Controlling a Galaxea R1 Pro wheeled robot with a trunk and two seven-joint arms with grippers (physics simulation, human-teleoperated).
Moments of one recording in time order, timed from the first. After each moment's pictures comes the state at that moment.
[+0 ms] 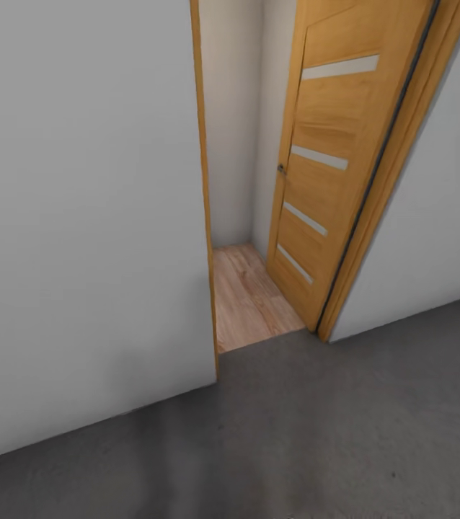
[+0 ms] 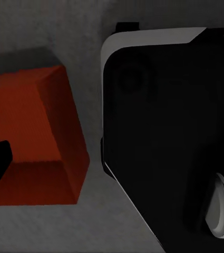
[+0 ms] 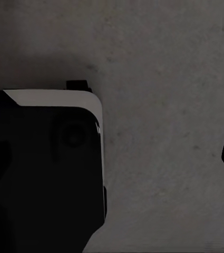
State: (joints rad) left arm -0.27 -0.03 -0.26 -0.01 0.27 0.08 0.16; right arm -0.29 0.04 0.91 0.02 -0.89 -0.11 -0.22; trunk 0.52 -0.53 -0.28
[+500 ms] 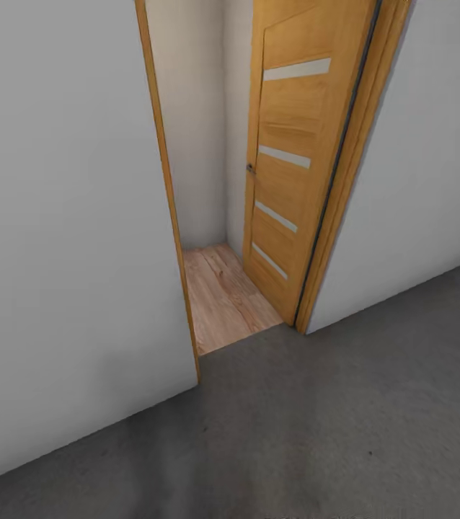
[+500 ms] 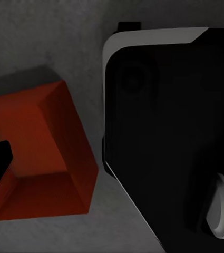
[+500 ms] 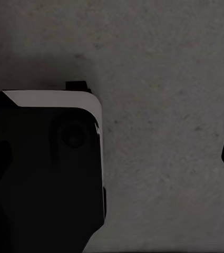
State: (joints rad) left arm -0.27 -0.03 -0.26 -0.01 0.27 0.09 0.16; right arm -0.29 0.04 0.90 0.02 -0.89 -0.11 -0.22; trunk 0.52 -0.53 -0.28
